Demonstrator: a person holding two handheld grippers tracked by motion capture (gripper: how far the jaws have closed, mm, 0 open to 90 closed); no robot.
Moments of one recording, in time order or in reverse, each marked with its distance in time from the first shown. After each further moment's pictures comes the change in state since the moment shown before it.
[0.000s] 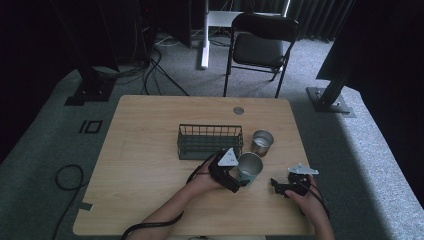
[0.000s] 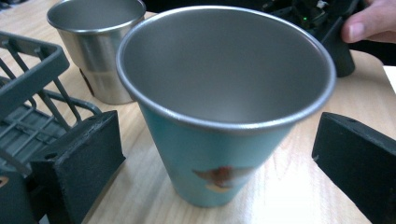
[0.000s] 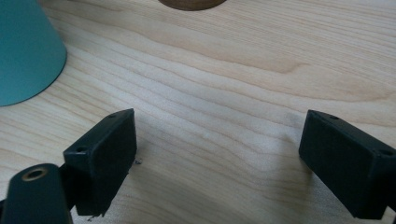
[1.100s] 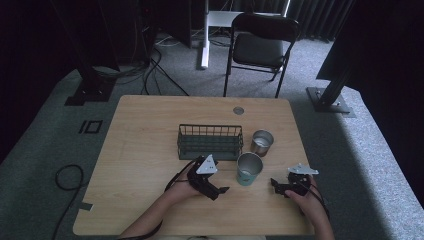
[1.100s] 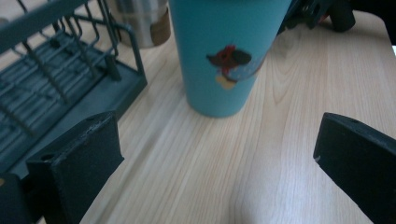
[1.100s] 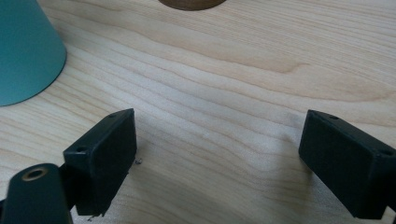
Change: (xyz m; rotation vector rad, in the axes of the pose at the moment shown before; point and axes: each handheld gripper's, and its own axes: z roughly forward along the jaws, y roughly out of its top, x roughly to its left) left arm -0.004 -0.036 -0.055 0.046 0.050 -0.009; right arm 0.000 0.000 0.000 0.000 -0.001 -0.001
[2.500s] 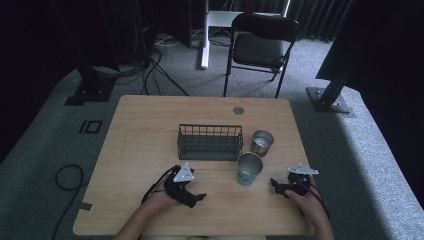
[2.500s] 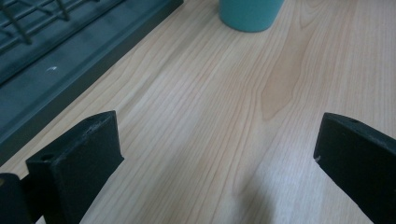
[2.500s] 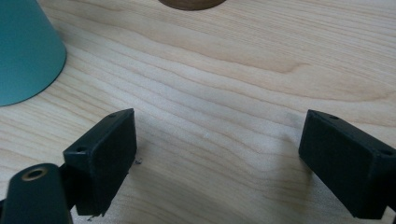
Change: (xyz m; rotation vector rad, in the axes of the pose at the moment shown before) left arm 0.004 -0.057 -0.048 0.095 0.076 -0.091; right arm 0.000 0.000 0.000 0.000 -0.001 -0.001
